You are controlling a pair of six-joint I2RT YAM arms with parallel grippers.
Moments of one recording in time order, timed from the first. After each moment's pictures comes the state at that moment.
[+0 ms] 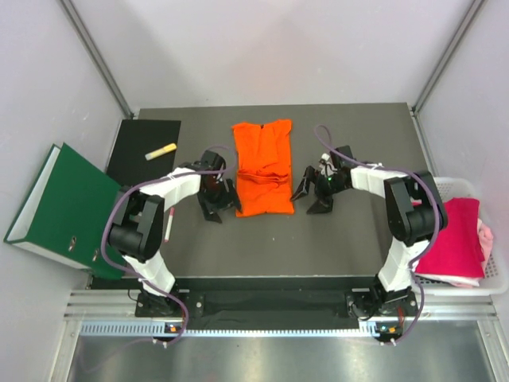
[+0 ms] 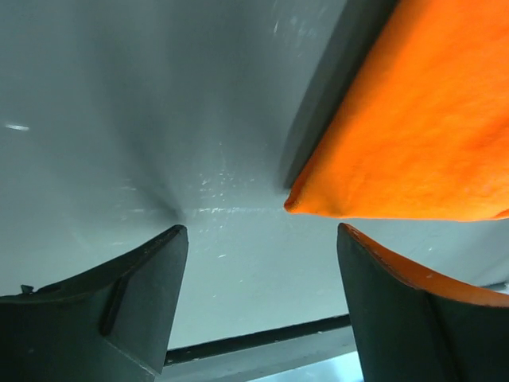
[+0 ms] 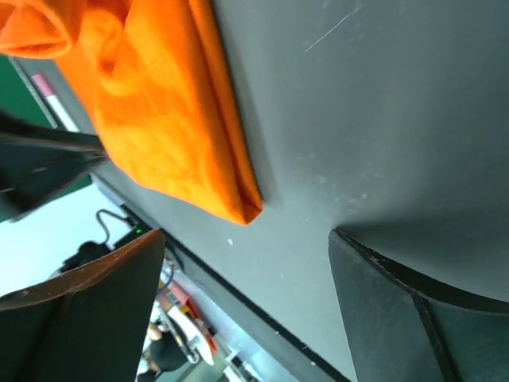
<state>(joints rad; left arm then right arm) -0.35 1.72 1.10 -0.68 0.19 -0.71 0.27 1.84 1.06 -0.39 -0.66 0.64</state>
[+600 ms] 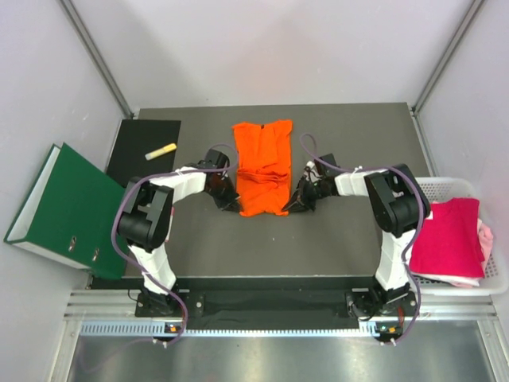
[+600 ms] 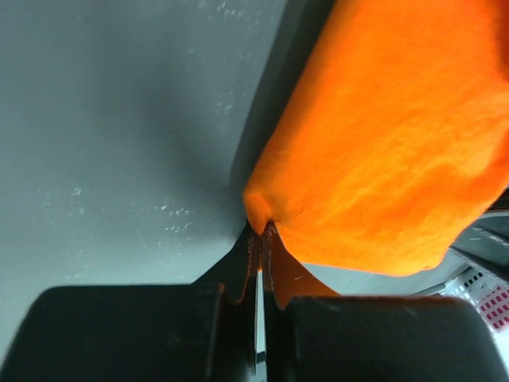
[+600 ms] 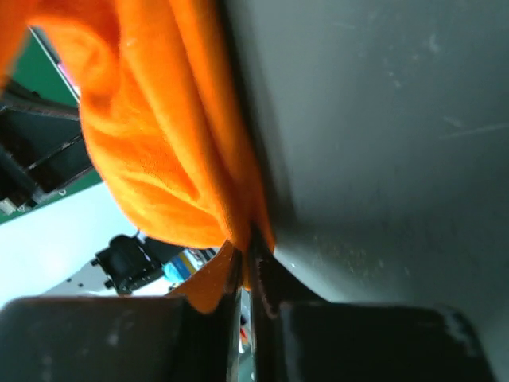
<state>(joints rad) -0.35 1.83 1.10 -0.48 0.31 -0.81 0.37 1.96 1.03 -0.13 -0.76 0.83</state>
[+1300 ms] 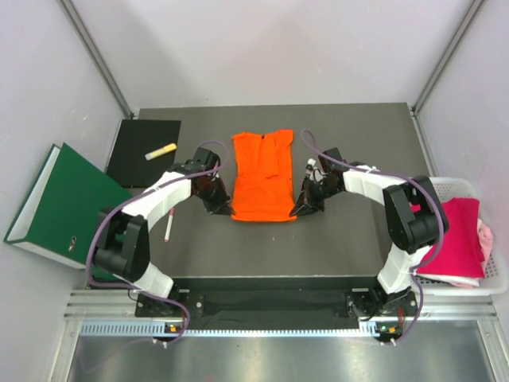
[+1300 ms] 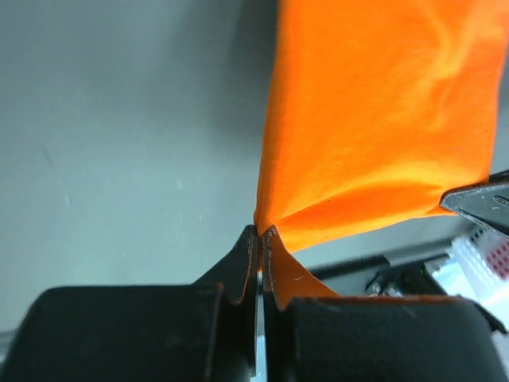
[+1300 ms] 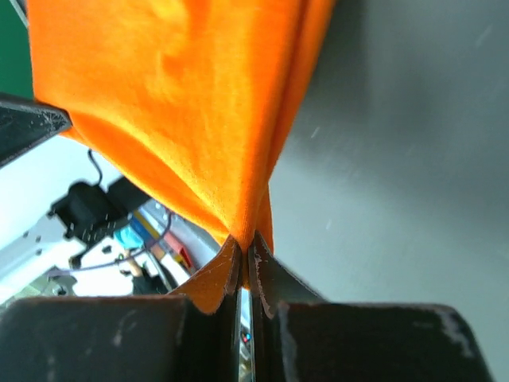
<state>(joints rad) -0.36 1.56 1.07 -0.71 0.27 -0.78 0.38 1.79 1.06 -0.49 -0.72 0.62</state>
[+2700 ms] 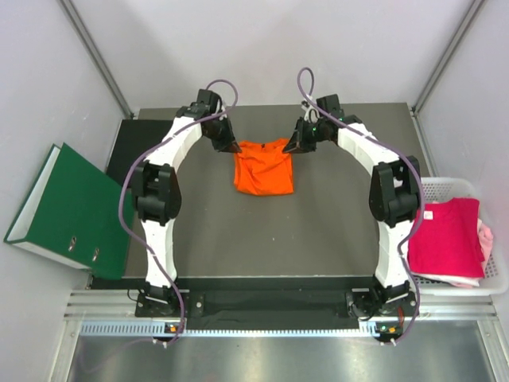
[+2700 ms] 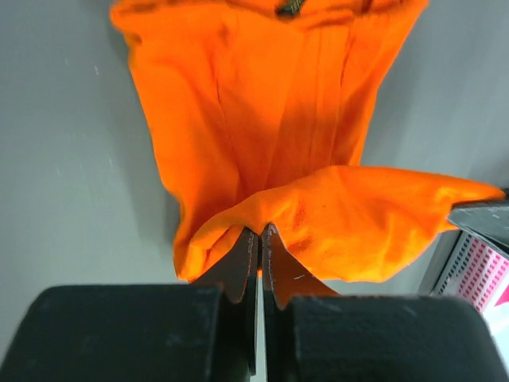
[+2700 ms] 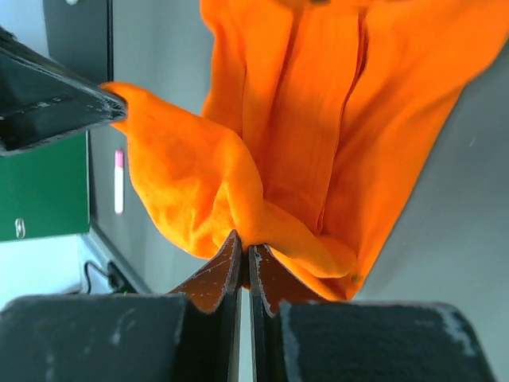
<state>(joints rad) -0.24 2.14 1.96 -0.83 0.36 -0.52 0.31 2.08 1.75 -0.52 -0.61 0.46</state>
